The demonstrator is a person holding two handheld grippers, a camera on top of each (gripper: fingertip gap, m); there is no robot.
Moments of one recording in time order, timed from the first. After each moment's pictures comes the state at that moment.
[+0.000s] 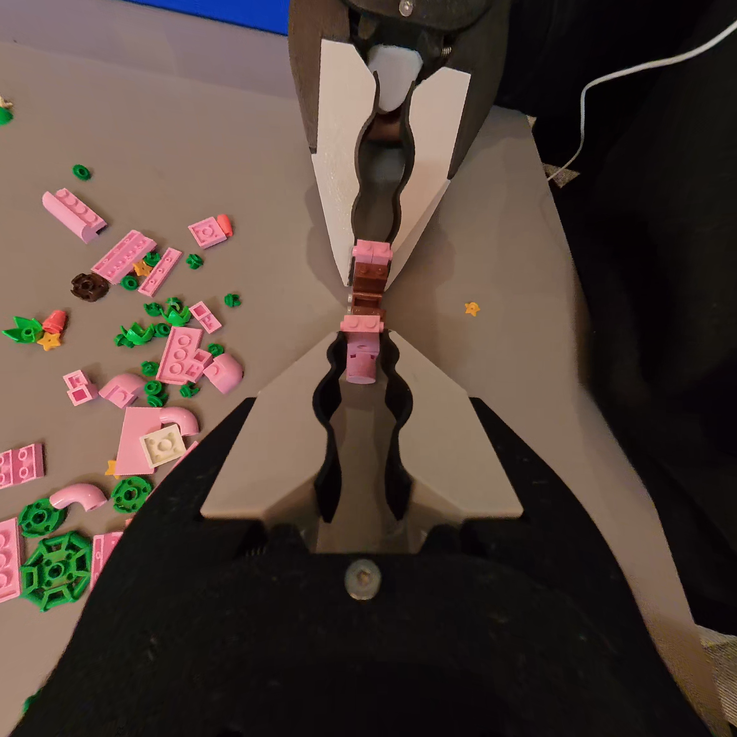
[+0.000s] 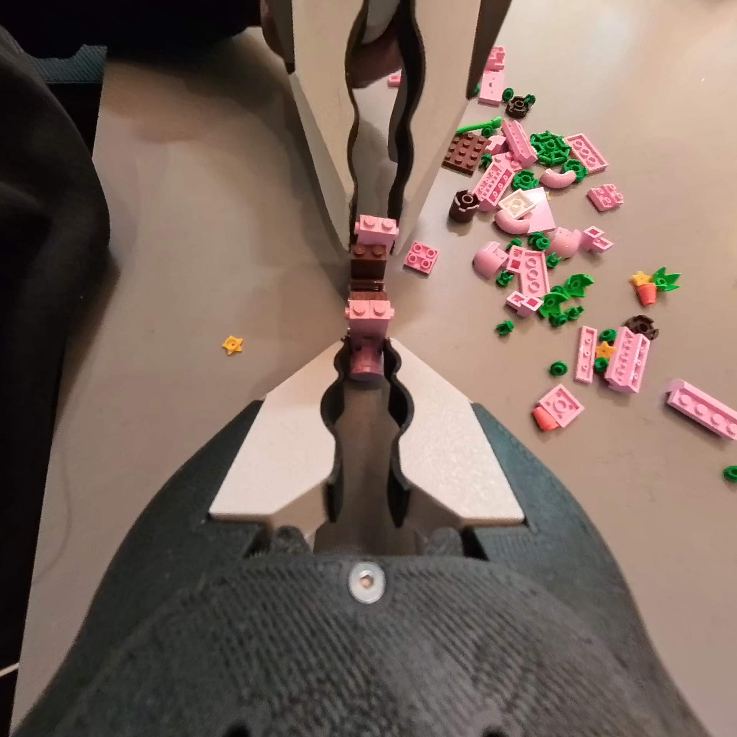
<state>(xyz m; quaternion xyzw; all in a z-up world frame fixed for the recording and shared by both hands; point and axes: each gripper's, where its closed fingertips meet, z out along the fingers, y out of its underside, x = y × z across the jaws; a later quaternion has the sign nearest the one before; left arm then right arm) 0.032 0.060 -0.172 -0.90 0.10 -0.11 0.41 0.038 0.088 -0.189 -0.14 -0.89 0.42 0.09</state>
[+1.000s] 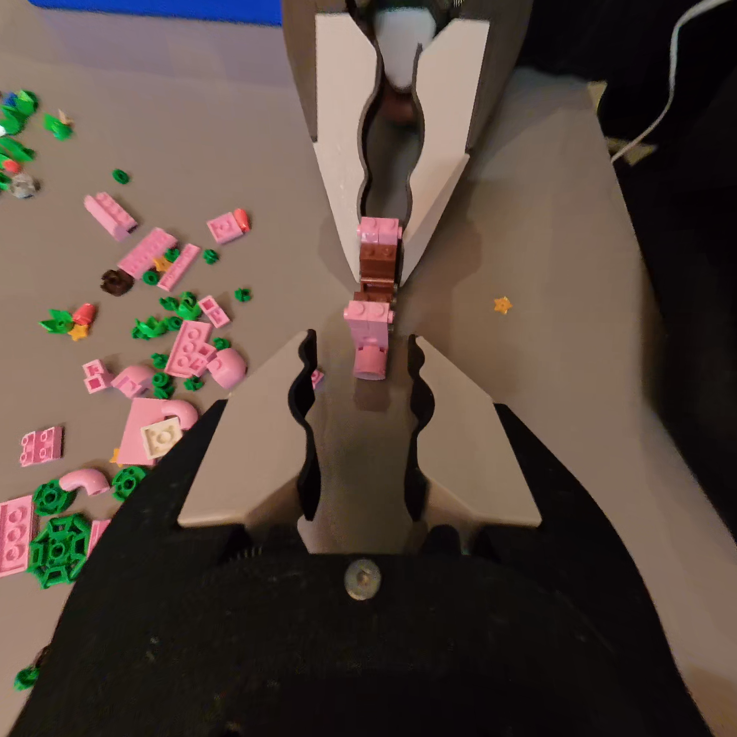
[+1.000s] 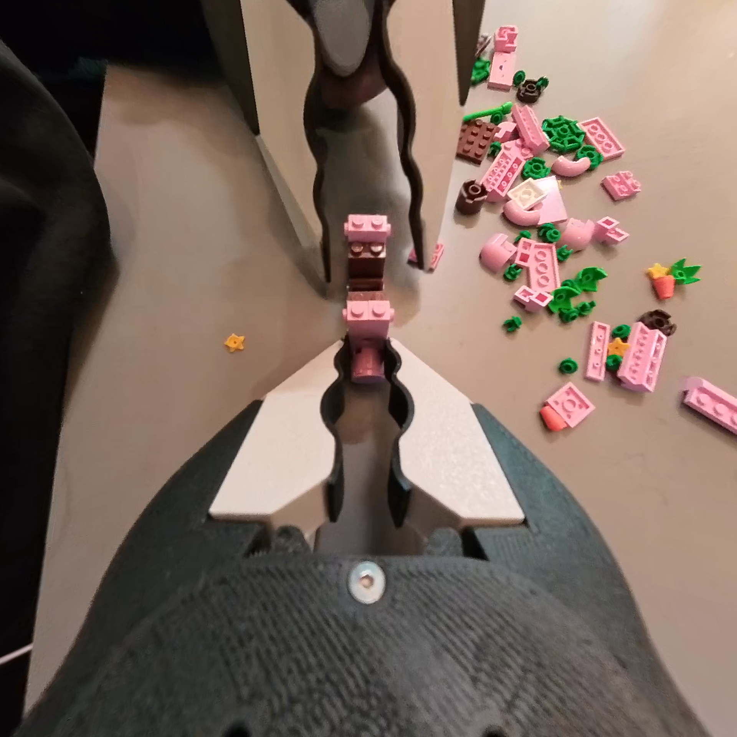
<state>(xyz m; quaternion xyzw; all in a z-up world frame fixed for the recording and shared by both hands) 0.030 0.065 -0.187 -0.90 0.10 -0.03 0.42 0.037 0.087 -0.192 -0.15 -0.89 0.42 0.07</state>
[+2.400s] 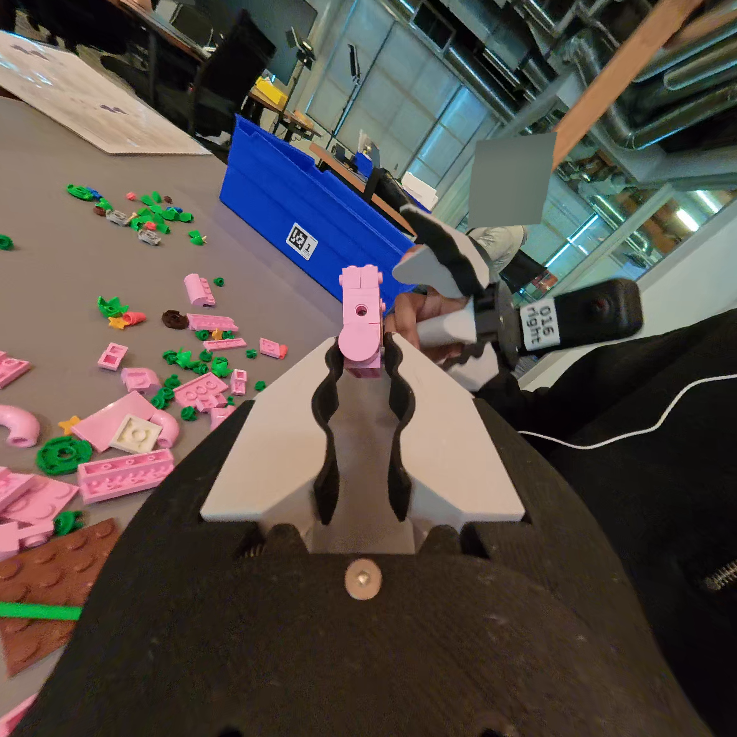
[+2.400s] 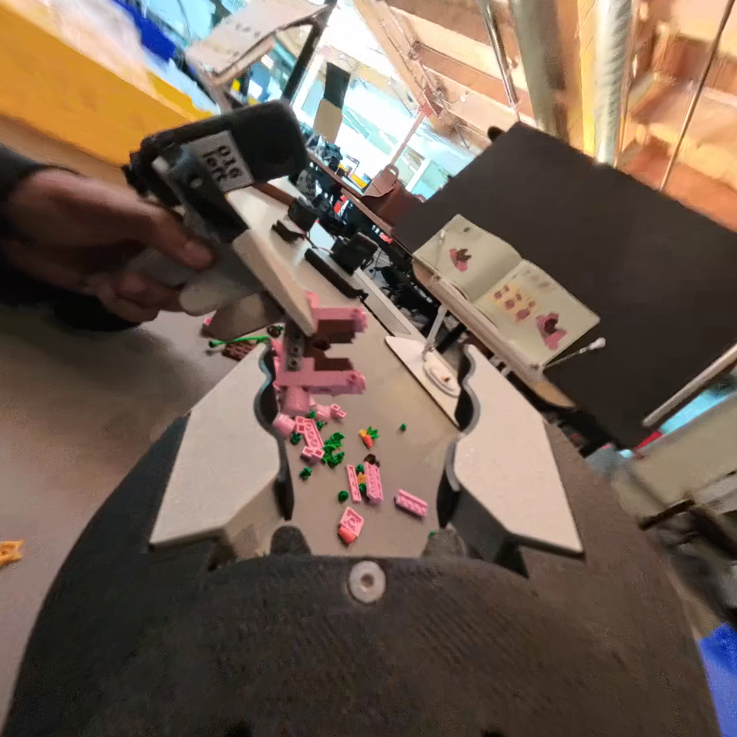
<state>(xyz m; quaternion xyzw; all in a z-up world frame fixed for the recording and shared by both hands) -0.008 0.070 -0.101 -0.68 -0.21 -0.22 0.67 -0.008 0.085 -0.072 -0.10 -0.69 0.51 0.51</state>
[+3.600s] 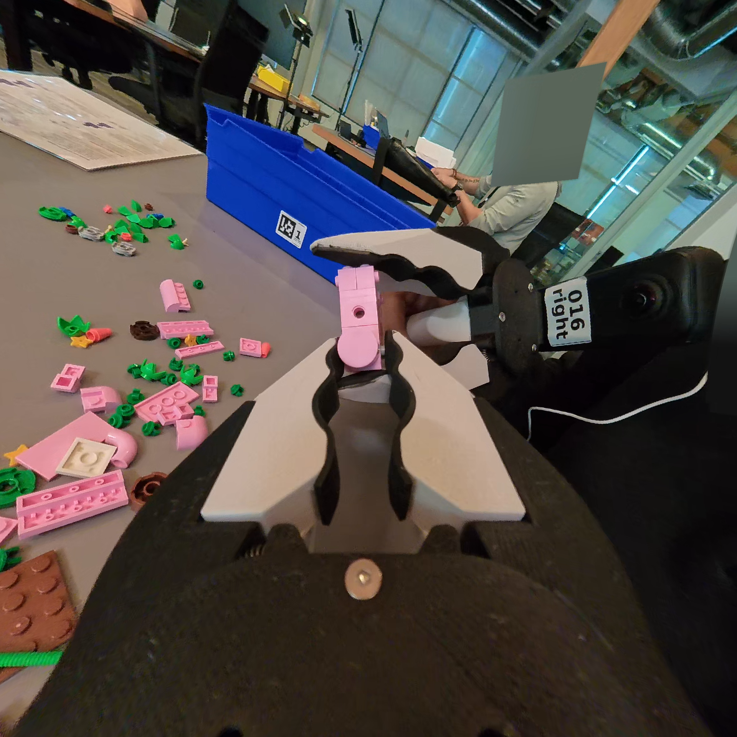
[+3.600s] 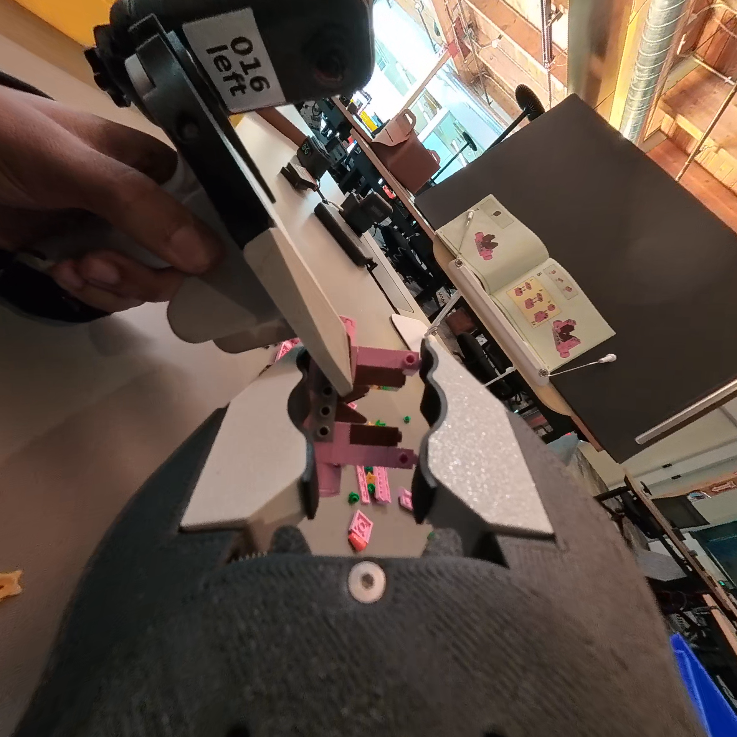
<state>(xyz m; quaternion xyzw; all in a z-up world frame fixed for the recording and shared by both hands) 0.019 0.085 -0.103 -0.71 -0.16 -0.16 0.66 -0.013 0.057 -0.091 -0.08 -0.73 0.43 0.53</state>
